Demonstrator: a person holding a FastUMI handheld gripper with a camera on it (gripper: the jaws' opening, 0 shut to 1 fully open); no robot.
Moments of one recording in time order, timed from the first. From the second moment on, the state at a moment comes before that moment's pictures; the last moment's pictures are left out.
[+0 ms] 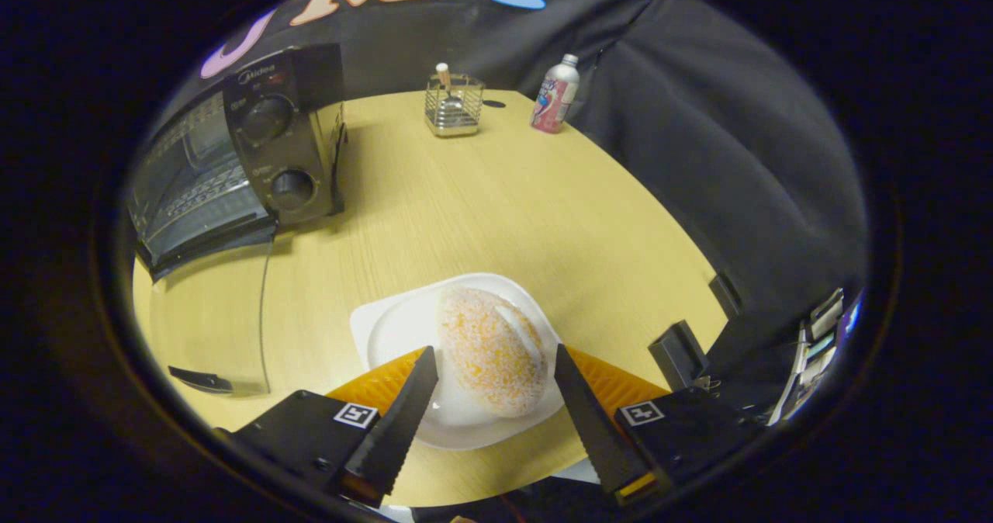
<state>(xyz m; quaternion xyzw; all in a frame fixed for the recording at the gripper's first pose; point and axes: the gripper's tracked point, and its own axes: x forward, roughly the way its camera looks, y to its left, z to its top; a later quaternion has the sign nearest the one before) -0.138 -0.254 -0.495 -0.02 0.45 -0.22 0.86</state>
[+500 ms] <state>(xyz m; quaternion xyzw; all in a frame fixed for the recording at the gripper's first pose) -0.135 -0.257 -0.505 0.05 0.44 -0.24 0.86</state>
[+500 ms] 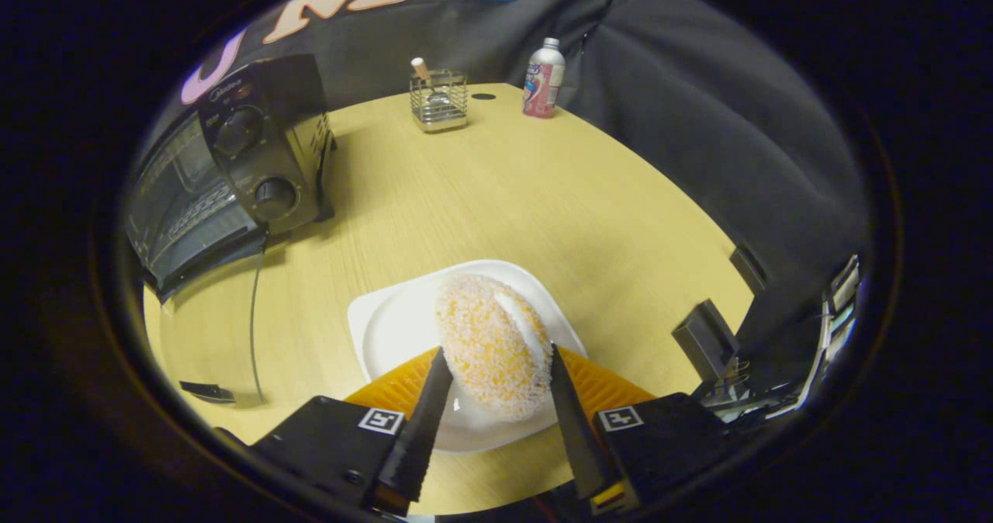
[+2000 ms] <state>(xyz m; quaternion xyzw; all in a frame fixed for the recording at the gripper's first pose) 0.012 0.056 -0.420 0.45 0.26 -0.16 0.84</state>
